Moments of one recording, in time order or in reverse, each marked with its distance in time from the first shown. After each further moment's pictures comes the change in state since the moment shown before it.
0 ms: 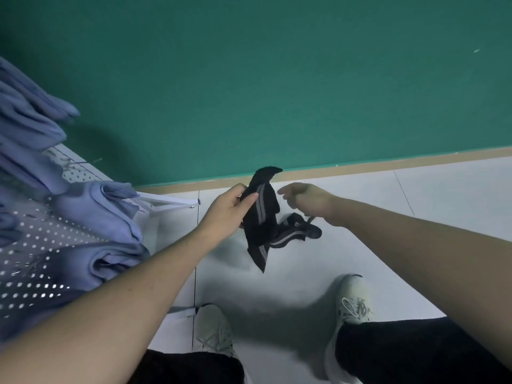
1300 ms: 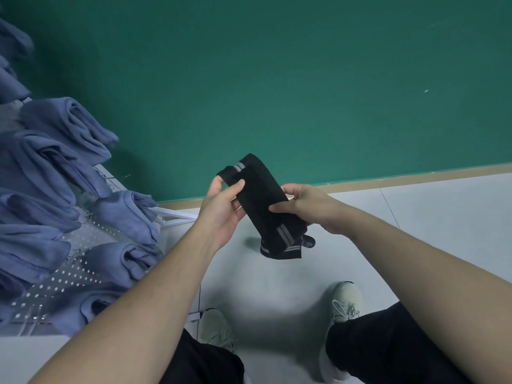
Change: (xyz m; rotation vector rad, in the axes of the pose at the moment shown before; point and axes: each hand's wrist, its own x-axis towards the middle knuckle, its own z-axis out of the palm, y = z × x) left_hand -0.061 0.079 -0.005 -0.890 0.090 -0.035; right_hand -0.123 -0.049 -0.007 0.196 -0.075 -0.249
